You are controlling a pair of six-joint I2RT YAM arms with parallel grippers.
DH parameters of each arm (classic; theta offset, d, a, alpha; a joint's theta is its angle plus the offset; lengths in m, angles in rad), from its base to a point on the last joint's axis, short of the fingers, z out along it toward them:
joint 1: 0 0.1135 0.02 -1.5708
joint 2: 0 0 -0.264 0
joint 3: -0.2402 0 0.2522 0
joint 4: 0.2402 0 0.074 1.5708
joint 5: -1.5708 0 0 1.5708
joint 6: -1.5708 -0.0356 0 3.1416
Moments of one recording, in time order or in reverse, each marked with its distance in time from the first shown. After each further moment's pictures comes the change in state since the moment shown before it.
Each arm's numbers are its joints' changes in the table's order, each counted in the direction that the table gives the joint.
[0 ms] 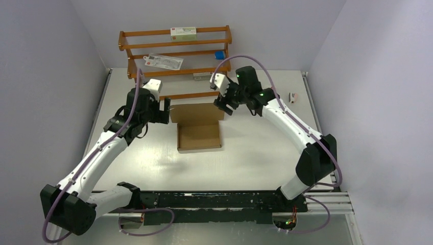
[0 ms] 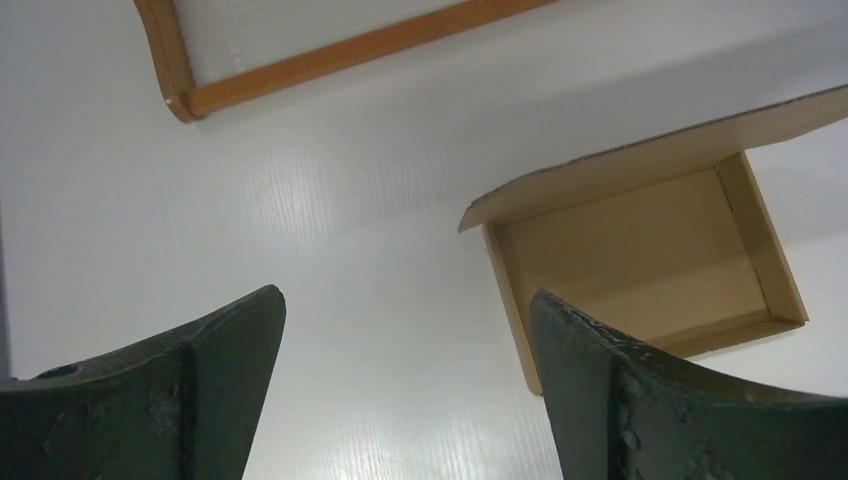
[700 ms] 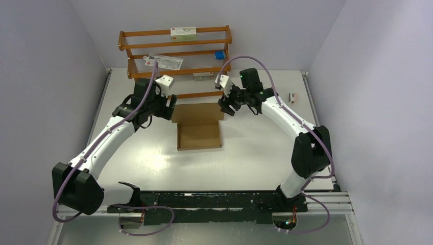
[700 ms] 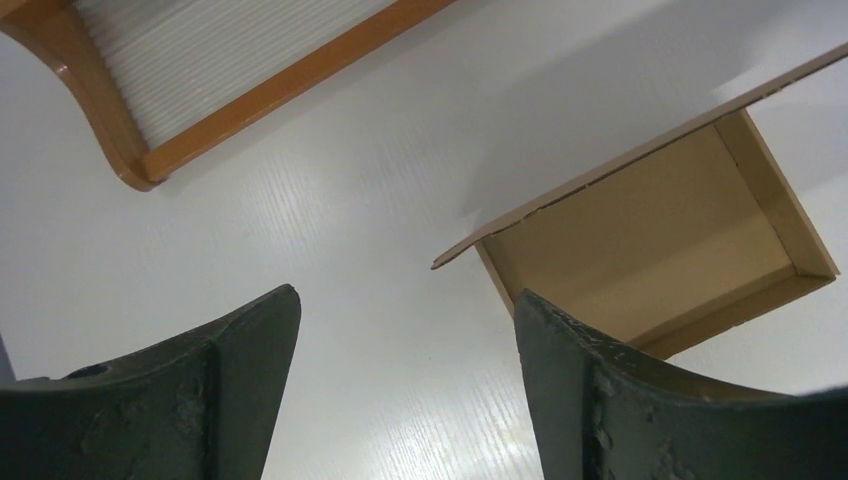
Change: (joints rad) left arm 0.022 0.195 -0.136 0.006 -0.135 -0.166; right arm -0.116 0.056 0.068 -0.089 0.134 -0.029
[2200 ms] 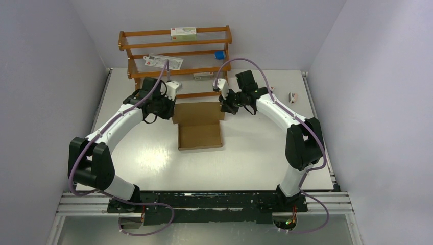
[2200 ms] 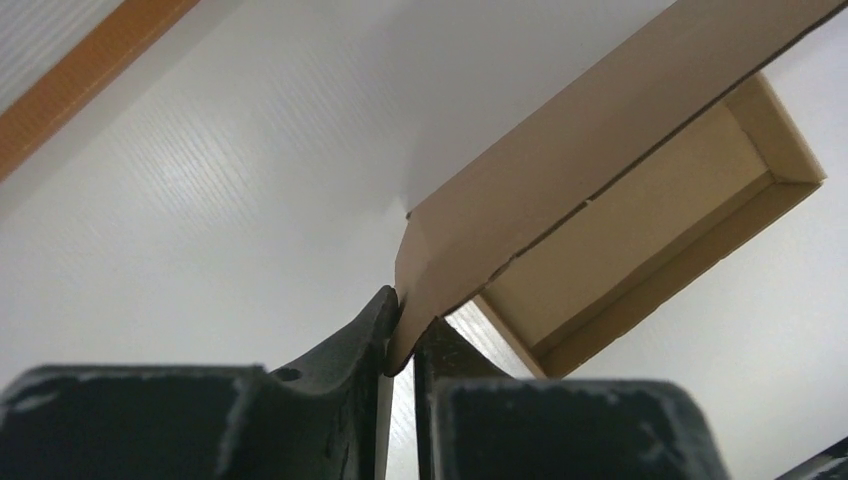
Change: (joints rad) left arm 0.043 0.226 -0.053 0.047 -0.257 -0.103; right arm -0.001 0.121 -0.033 0.056 0.083 0.002
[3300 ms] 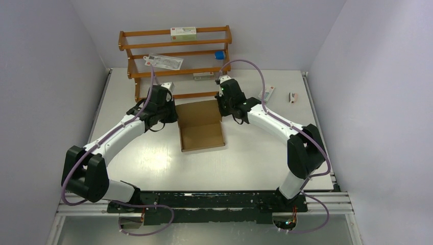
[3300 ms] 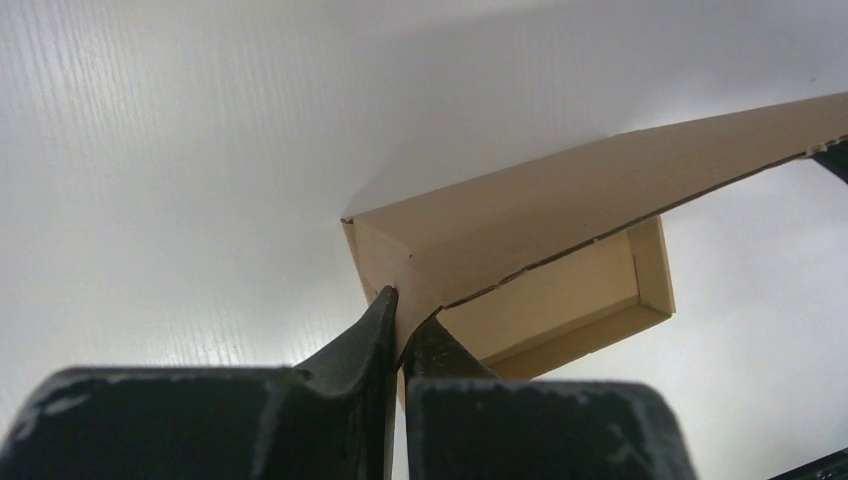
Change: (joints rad) left arm -0.099 -0.105 0.141 -0.138 0.192 0.576; right arm 0.180 -0.081 0.101 -0.154 -0.646 -0.780
